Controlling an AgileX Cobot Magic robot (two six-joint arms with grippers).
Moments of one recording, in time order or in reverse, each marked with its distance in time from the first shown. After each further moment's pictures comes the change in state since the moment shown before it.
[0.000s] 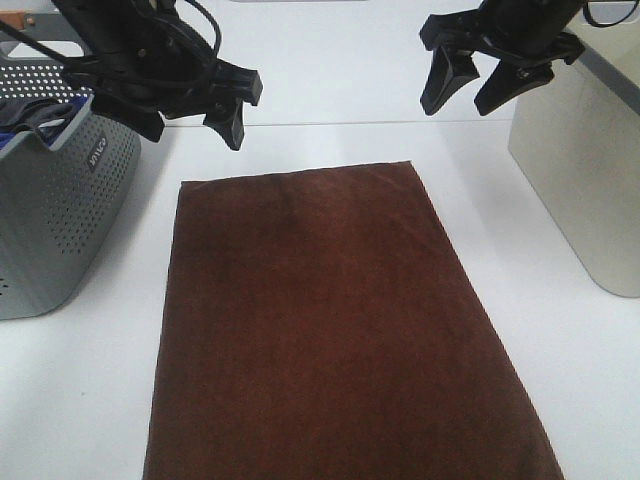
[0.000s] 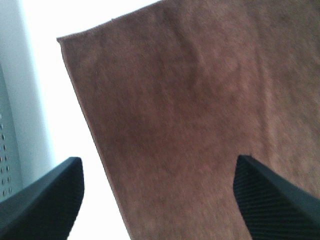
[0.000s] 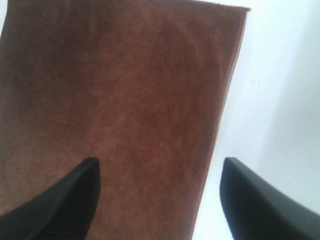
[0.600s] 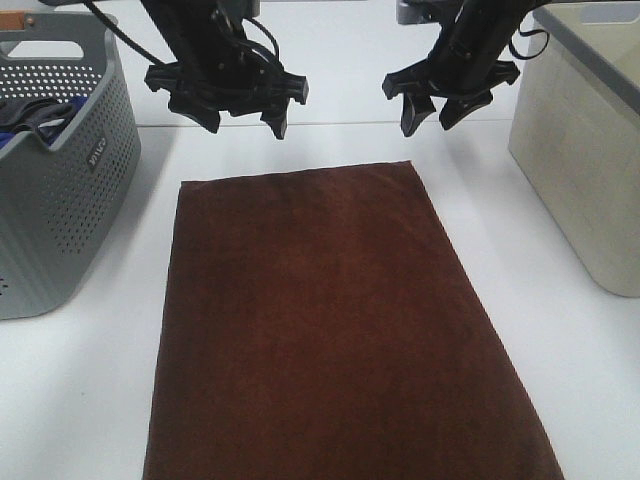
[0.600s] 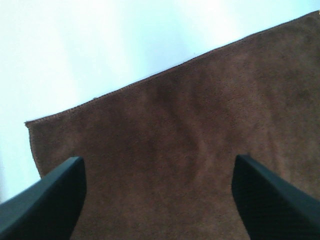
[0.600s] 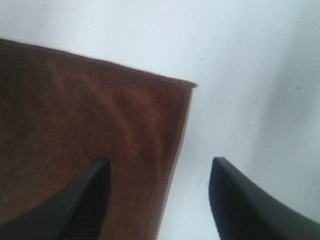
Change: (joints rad) left arm 0.011 0.346 -0.391 0.008 0.002 0.008; right arm 0.021 0.403 -0.385 -0.174 -0.060 0.058
